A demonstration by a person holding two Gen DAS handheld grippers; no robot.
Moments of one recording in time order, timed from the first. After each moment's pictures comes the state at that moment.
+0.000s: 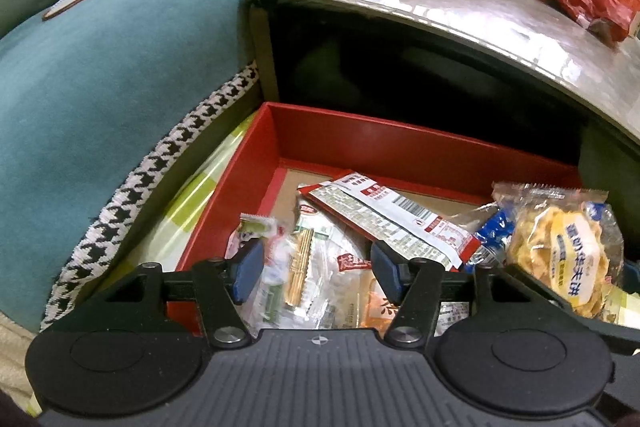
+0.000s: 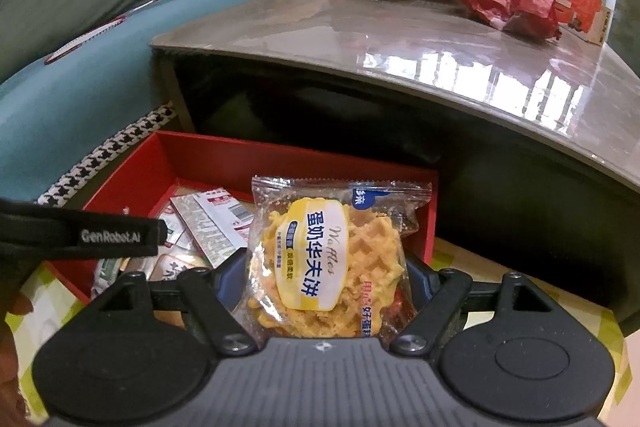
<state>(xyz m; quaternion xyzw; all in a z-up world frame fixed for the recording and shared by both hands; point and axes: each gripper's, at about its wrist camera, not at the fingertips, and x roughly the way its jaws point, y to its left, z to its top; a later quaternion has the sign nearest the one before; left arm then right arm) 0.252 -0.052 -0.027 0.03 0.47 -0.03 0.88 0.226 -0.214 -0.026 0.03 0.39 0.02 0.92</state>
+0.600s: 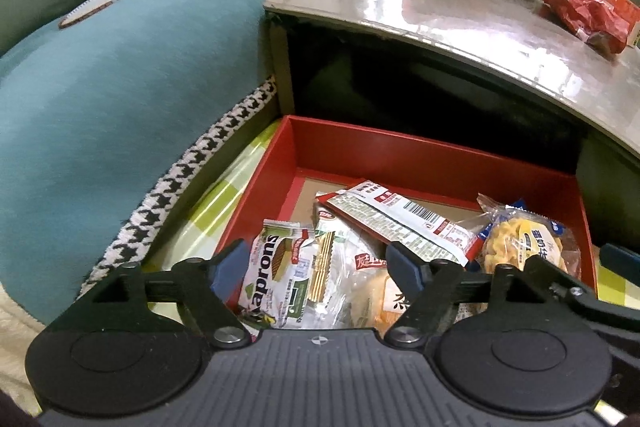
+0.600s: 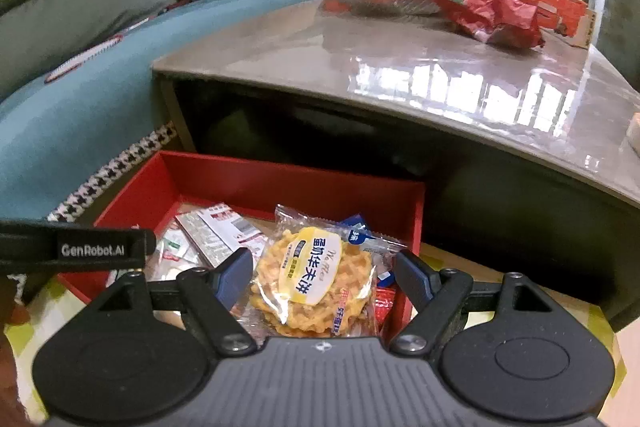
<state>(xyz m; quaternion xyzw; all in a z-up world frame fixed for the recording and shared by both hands) 0.238 -0.041 -0.012 0.04 0.45 -0.02 0.89 0.212 -0.219 -0.007 0.04 0.37 0.00 0.93</state>
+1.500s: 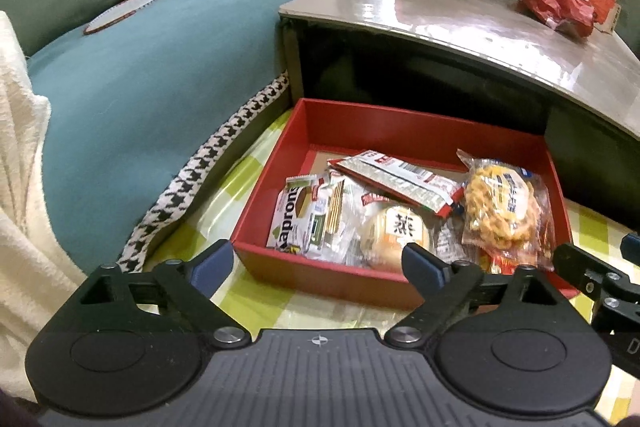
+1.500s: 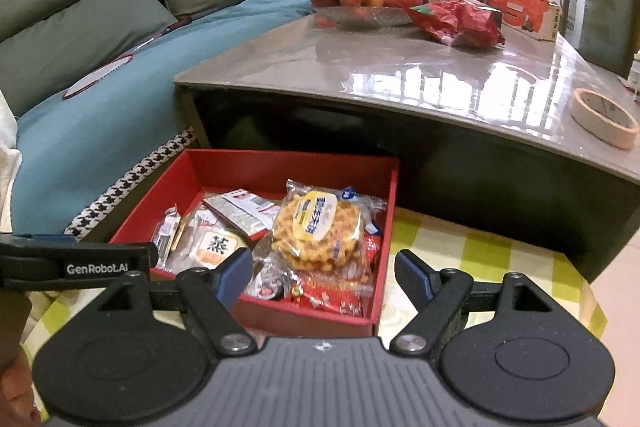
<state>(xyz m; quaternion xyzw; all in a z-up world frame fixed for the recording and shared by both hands) 0.169 -0.028 0.009 0.06 0.43 -0.03 0.90 0.135 -0.220 0.019 0.07 0.36 -0.01 0.93</state>
